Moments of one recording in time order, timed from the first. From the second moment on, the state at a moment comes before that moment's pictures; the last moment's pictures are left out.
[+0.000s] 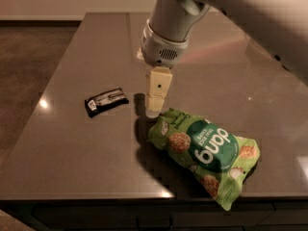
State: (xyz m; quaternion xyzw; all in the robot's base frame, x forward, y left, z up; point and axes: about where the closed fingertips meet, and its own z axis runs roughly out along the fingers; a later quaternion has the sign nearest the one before) arm 0.521 0.010 0.913 -0.75 0.64 0.07 0.16
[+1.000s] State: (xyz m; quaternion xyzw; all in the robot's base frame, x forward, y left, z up) arm 0.547 0.087 0.863 -0.79 0.59 0.11 0.14
